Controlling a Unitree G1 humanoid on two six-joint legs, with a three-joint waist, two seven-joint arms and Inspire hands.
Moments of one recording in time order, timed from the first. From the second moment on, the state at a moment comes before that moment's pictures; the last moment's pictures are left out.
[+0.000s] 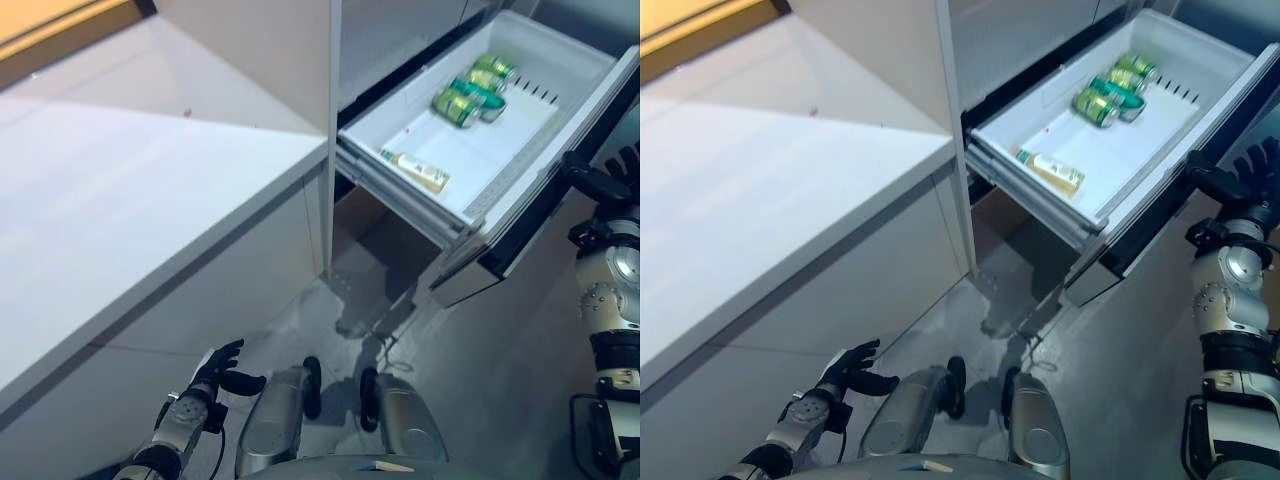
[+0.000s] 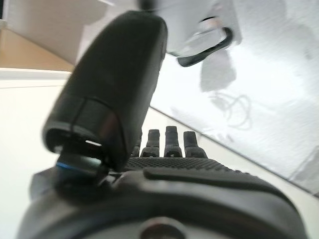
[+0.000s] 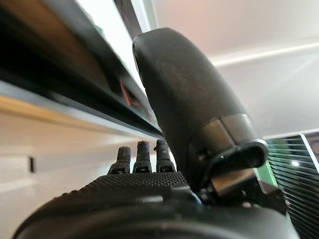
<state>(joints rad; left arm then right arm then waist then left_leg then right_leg) -0.06 0.36 -0.28 0.90 -0.13 -0.09 0.04 -0.45 -0.68 -0.19 0.47 0.83 -0.15 -0.37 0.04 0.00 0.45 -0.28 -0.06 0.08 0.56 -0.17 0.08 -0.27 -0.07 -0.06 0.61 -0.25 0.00</state>
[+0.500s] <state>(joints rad) -0.06 0.35 -0.29 0.90 -0.18 -0.11 0.05 -0.50 -0.68 -0.21 0.47 0.99 -0.22 -0.23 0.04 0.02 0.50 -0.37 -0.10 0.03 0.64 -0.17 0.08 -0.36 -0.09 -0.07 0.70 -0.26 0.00</state>
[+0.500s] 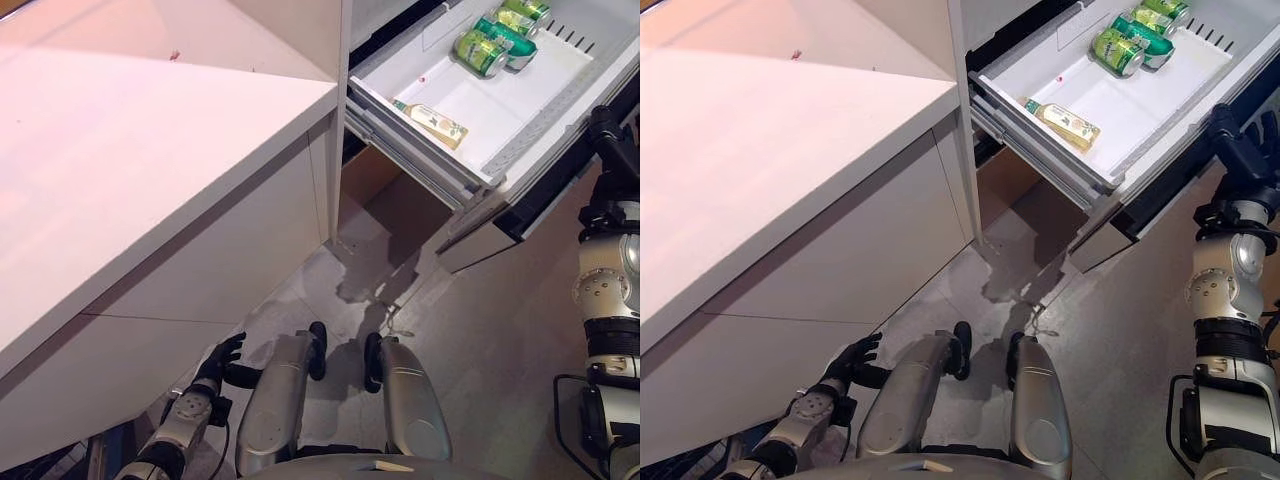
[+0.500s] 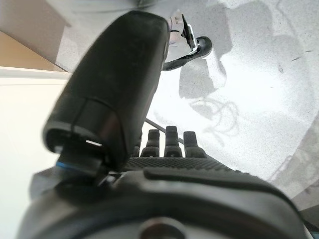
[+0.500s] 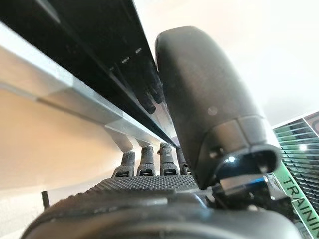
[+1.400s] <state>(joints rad) 0.02 0.33 -0.22 0.90 -0.19 -0.16 0.05 -0.63 -0.63 -0.05 0.60 0.99 -0.23 -0.15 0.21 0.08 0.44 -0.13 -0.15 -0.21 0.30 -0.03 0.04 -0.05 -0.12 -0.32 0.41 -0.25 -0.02</state>
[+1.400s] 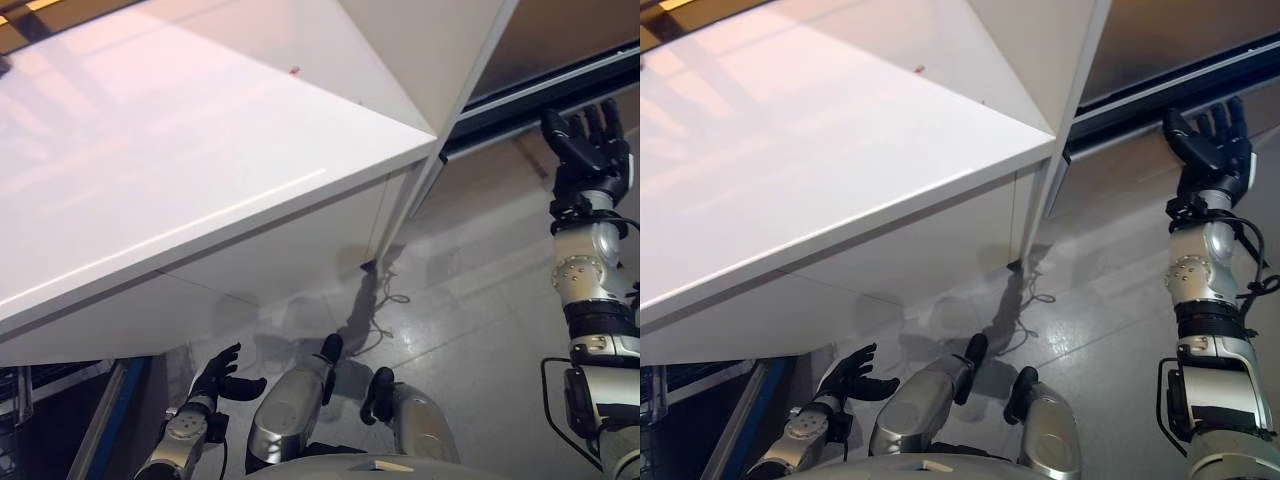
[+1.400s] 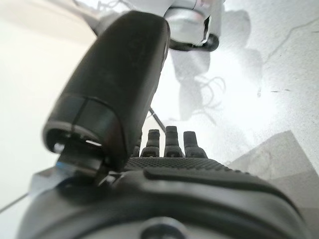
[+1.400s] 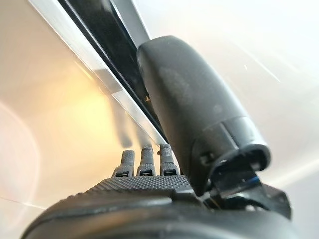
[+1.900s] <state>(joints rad) 0.08 0.34 -0.22 0.90 -0.12 -0.16 0.03 -0.58 -0.60 -0.05 0.54 0.70 -0.25 -0.33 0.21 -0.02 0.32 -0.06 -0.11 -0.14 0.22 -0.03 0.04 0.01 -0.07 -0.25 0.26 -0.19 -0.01</state>
